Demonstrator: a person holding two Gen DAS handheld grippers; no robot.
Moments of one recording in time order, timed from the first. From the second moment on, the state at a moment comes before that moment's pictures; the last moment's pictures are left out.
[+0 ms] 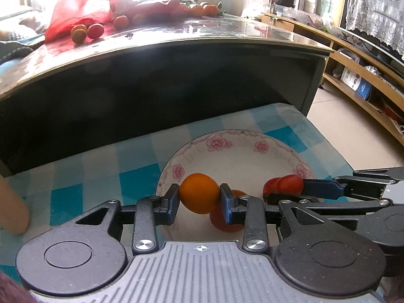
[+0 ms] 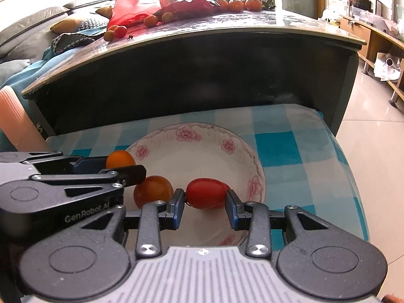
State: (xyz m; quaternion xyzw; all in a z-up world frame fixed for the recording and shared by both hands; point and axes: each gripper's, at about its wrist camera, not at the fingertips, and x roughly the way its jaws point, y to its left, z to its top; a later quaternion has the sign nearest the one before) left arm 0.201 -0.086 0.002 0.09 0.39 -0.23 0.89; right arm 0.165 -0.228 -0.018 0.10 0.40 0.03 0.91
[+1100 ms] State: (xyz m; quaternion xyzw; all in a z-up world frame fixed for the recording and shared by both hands) left arm 0.175 -0.066 0.036 0.10 0.38 -0.20 0.90; right arm 0.127 -0.229 0.009 0.08 0.38 0.04 0.92
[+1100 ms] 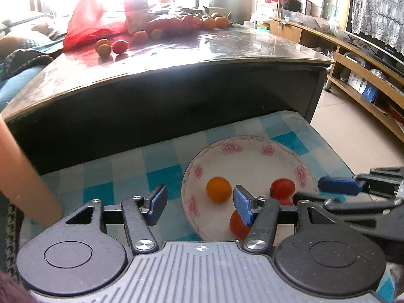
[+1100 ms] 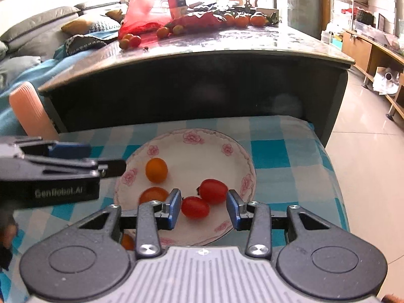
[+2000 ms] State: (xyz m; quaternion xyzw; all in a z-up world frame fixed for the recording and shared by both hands) left arm 0.096 -0.029 0.043 0.10 0.40 -0.18 0.89; right arm 0.061 -0.182 0.030 0.05 0.38 0.08 0.92
